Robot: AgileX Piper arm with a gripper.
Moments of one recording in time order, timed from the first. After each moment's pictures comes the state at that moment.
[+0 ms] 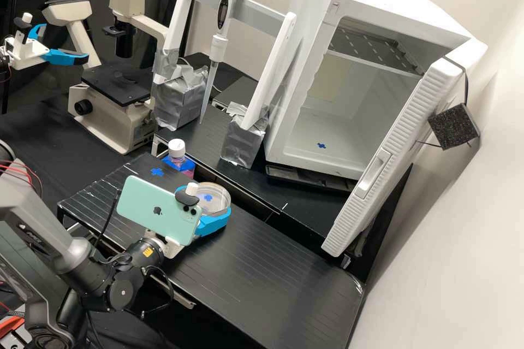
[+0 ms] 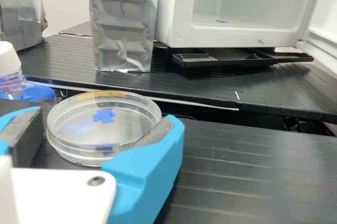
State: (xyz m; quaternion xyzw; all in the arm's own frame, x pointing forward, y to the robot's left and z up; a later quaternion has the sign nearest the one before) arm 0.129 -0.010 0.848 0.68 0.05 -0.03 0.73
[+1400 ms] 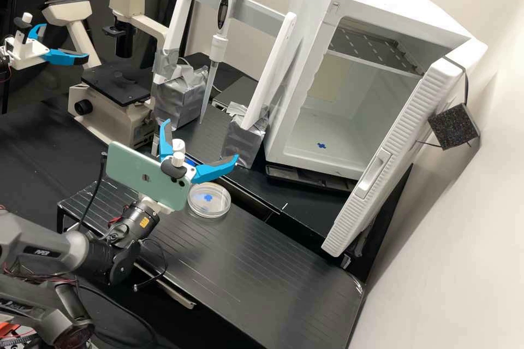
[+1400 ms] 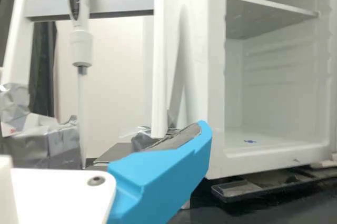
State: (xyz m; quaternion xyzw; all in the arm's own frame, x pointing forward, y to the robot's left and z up) arm 0.161 0.053 0.850 0.73 0.07 0.18 0.66
